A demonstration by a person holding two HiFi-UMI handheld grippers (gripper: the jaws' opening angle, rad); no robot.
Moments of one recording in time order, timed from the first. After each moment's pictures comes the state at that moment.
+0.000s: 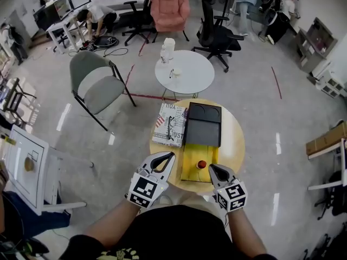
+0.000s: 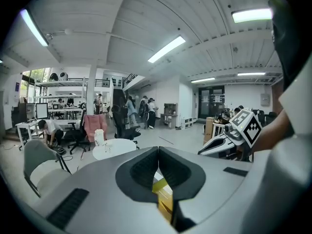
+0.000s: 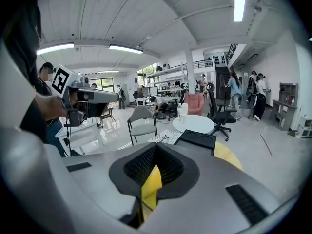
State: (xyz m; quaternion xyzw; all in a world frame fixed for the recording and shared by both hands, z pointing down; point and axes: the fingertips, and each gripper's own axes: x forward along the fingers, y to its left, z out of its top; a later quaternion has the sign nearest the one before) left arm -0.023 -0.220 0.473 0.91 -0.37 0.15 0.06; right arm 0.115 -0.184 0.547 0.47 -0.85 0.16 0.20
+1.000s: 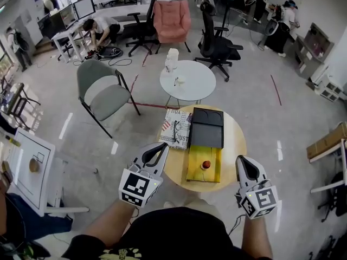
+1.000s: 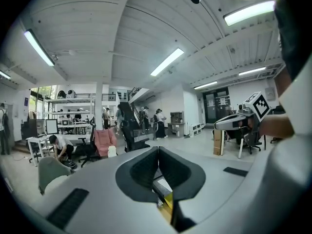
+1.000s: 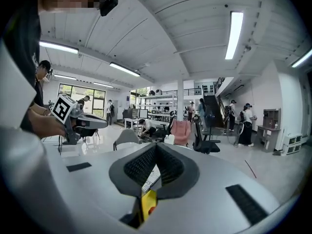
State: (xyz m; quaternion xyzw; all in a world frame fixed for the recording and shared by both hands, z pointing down) left arm -0.078 -0.203 0.384 0.90 -0.42 0.11 0.00; right arm 0.142 -0.151 0.386 0.54 -0.83 0.05 0.11
